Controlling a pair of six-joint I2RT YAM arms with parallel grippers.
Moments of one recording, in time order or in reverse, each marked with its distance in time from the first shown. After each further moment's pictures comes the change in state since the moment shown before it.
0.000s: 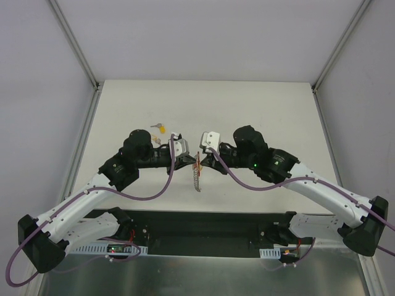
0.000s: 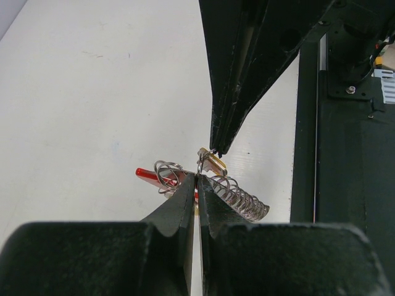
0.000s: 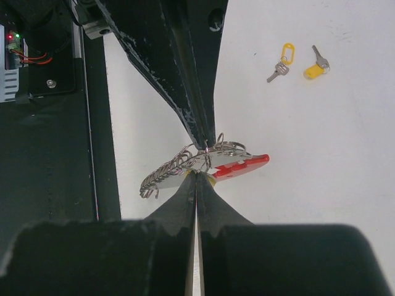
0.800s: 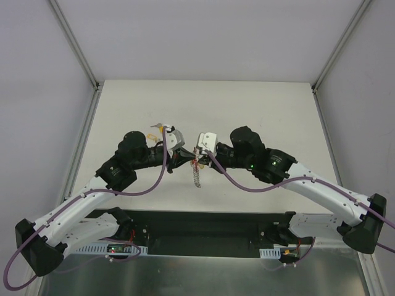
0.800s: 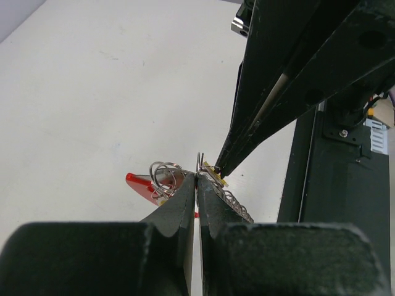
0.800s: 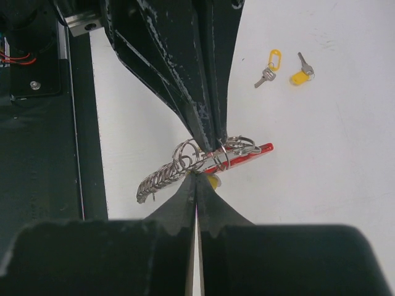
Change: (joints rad) left arm 0.000 -0.025 0.007 0.036 -0.082 -0.182; right arm 0.037 0.023 0.030 -0.013 0.074 -0.037
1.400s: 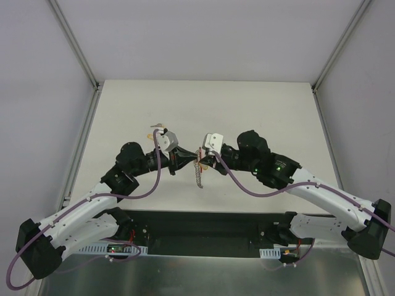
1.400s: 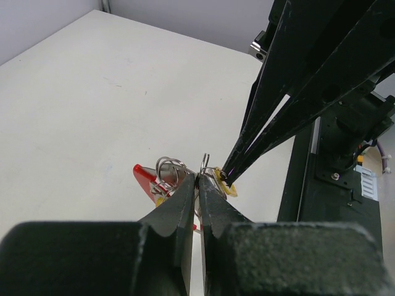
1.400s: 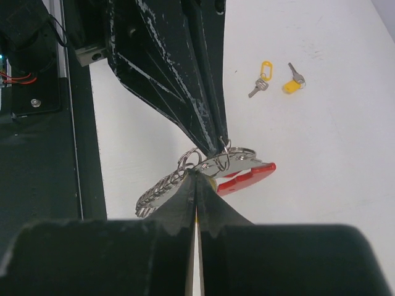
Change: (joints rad) left arm 0.000 -0.050 -0.195 0.359 -0.048 -0.199; right arm -0.009 -0.073 -0.101 0.137 -0.005 0.055
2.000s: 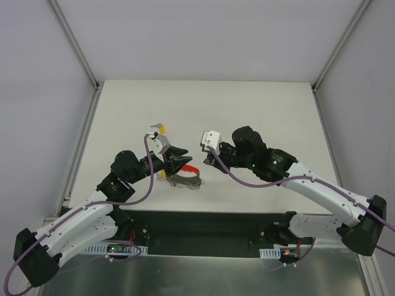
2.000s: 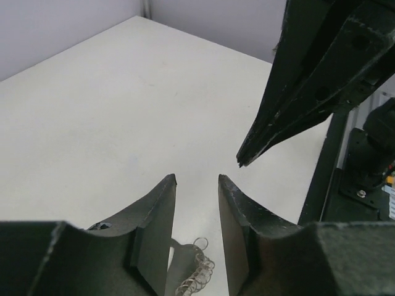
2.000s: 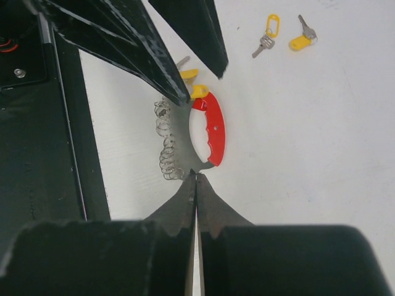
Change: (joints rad) left arm 0.000 -0.097 -0.102 0.066 -0.106 -0.019; right arm -0.032 0.052 0.059 -0.151 0.009 -0.025
